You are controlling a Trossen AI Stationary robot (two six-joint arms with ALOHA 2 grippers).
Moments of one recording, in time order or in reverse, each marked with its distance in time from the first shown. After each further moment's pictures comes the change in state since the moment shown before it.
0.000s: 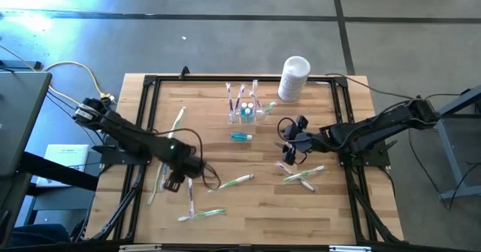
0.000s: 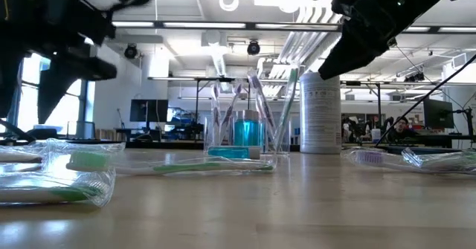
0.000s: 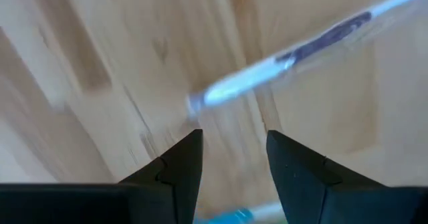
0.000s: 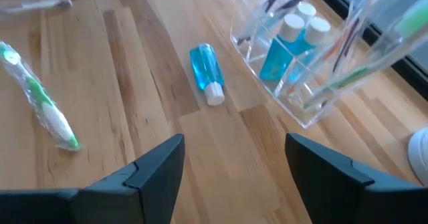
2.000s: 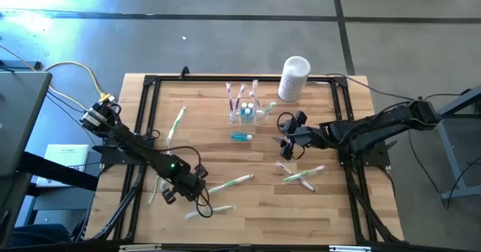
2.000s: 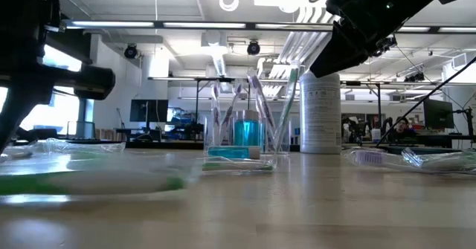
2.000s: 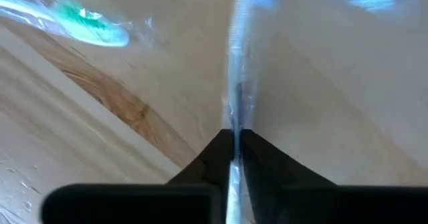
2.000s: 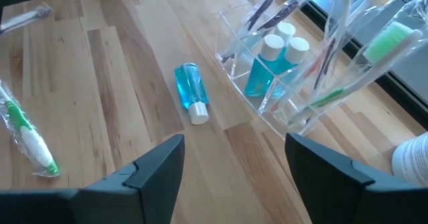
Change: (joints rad) left arm -0.166 0.120 -0.081 0.370 -0.011 0.366; right arm -0.061 0.001 0.001 0.055 -0.001 -0.050
